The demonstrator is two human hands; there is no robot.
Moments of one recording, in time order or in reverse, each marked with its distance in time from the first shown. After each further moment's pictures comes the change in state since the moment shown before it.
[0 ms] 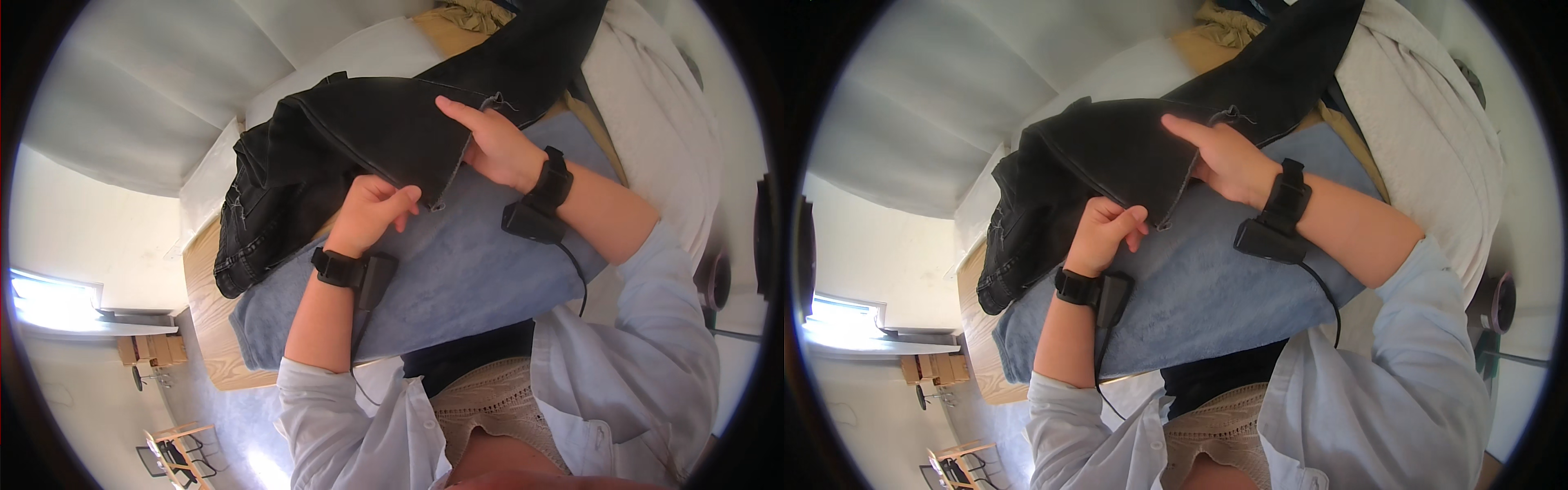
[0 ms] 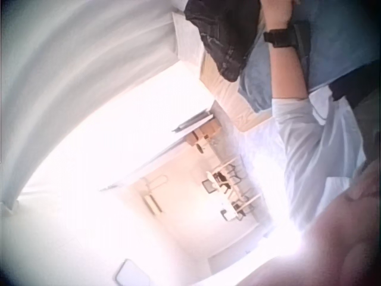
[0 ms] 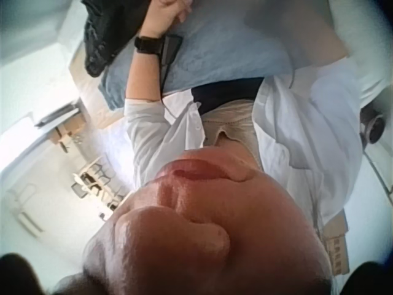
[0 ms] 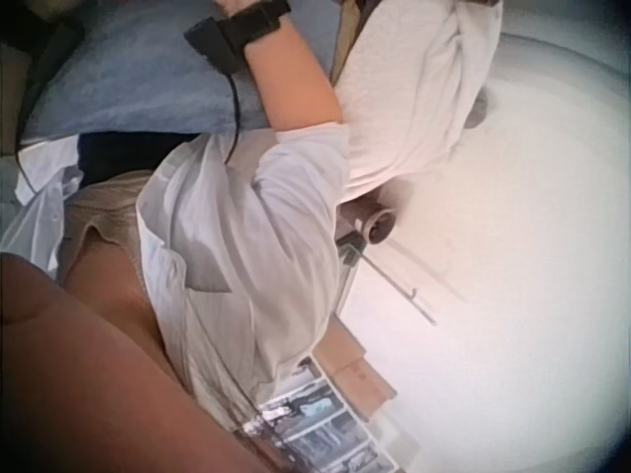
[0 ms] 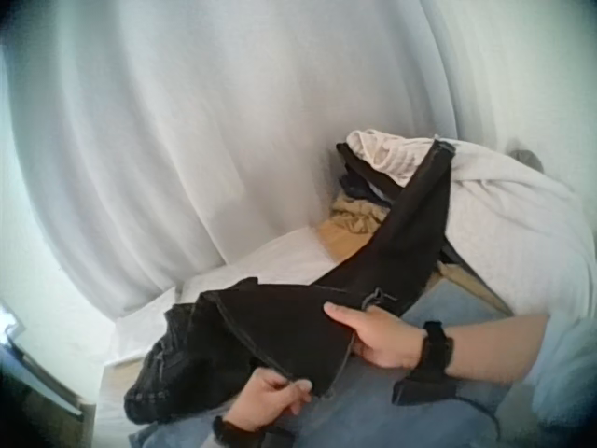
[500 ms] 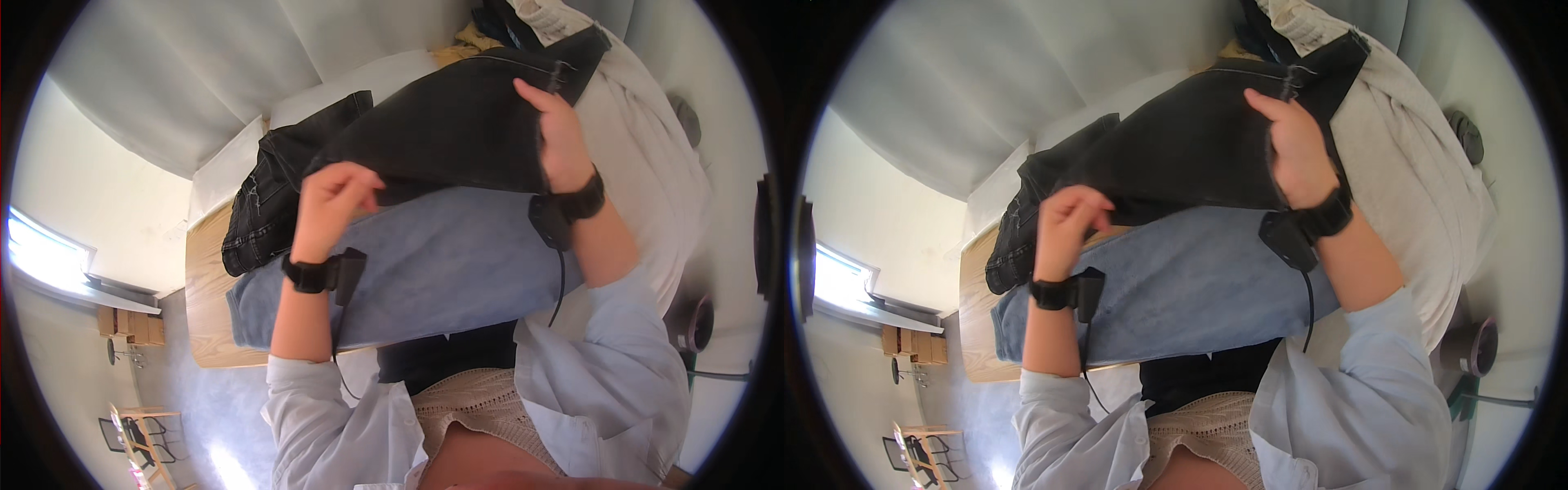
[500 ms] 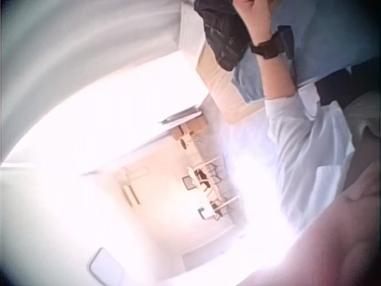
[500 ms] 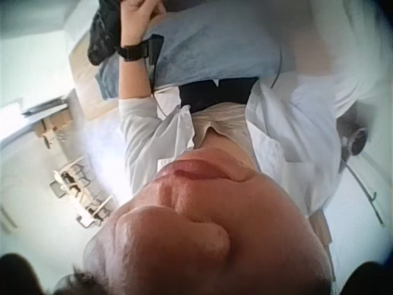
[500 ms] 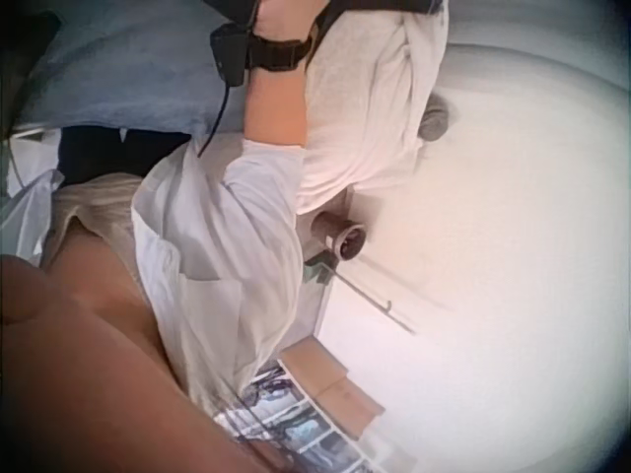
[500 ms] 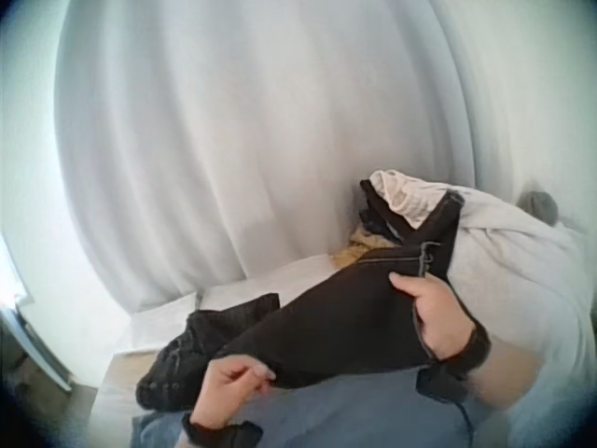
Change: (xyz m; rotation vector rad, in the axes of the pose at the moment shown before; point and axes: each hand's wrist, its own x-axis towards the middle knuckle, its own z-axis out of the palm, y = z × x) left_hand -0.036 0.054 -0.011 0.129 0.283 0.353; right_hand -0.039 -0.088 0.001 0.074 0.109 -0.328
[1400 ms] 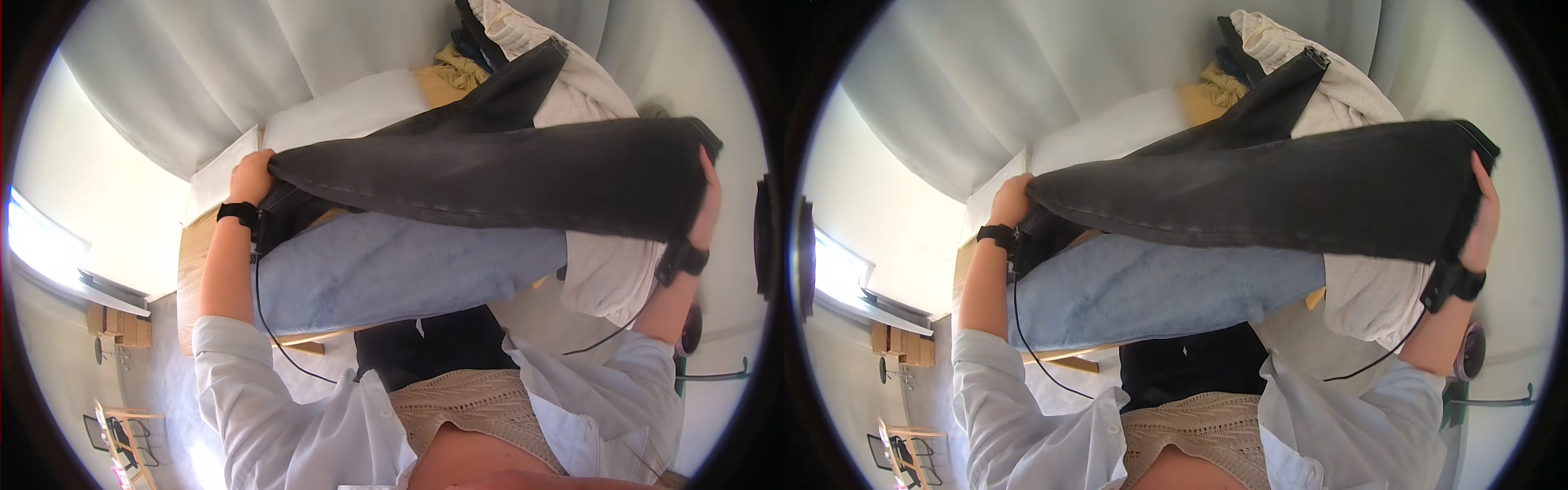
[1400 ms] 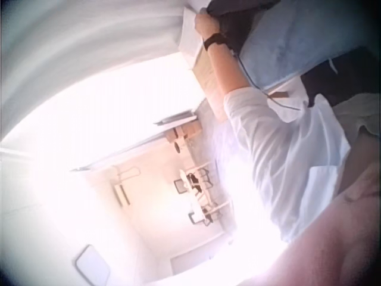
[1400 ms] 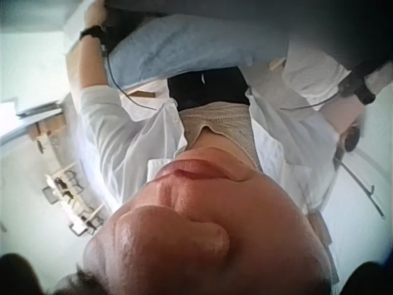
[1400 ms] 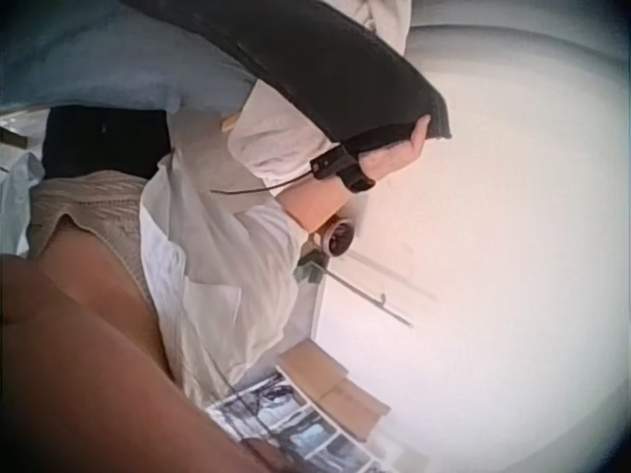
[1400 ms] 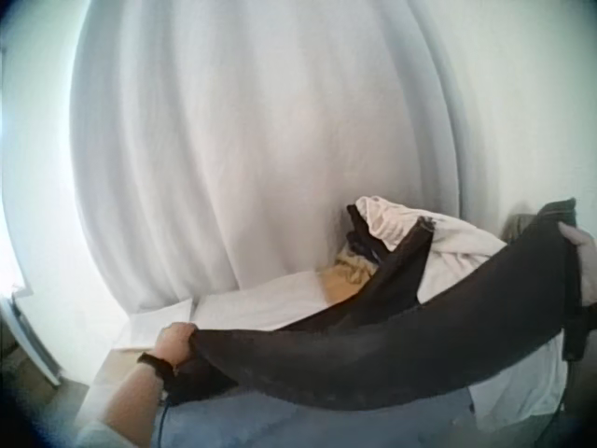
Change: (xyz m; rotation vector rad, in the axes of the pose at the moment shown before) left_hand 0.041 -0.028 -0.115 1.392 0.049 -0.230; right_hand -0.160 -0.216 -0.131 -0.122 0.281 -0.349
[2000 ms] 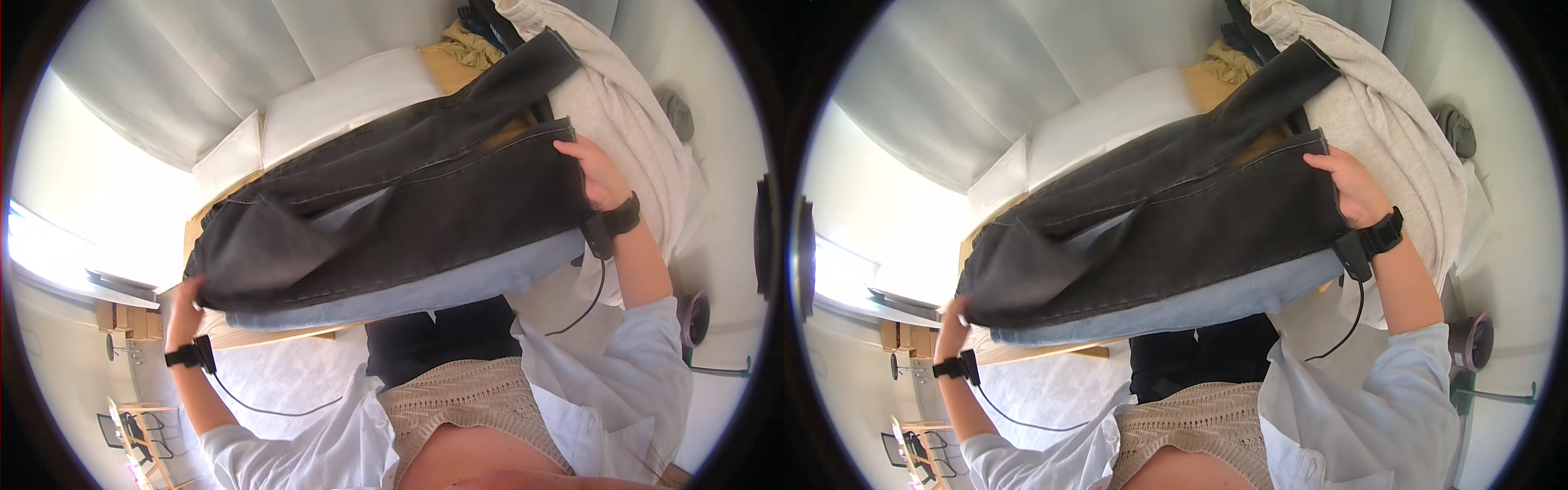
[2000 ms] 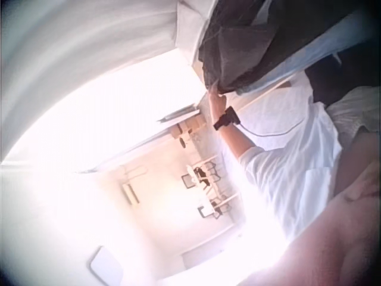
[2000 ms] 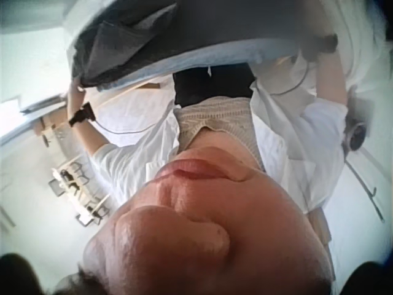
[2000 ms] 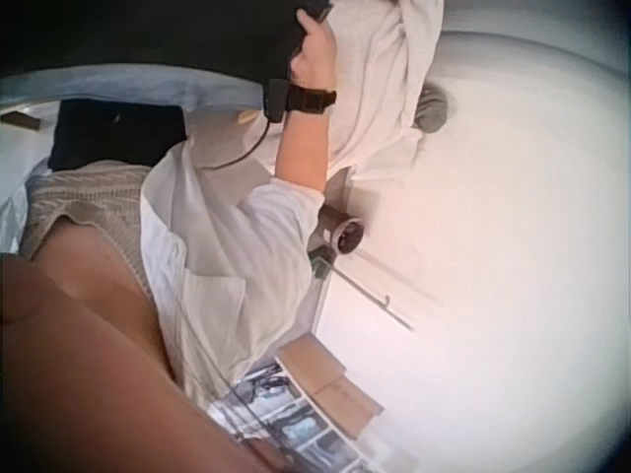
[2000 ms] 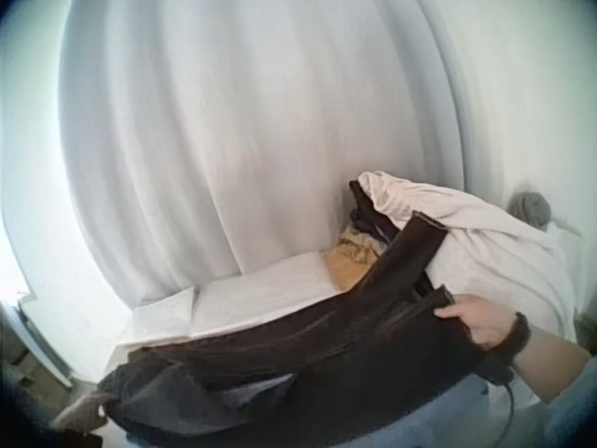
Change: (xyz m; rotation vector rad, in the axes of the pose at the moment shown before) left_hand -0.229 -0.152 -0.039 -0.303 -0.124 -0.117; right_hand 0.029 0.180 0.061 -0.229 -0.315 0.580
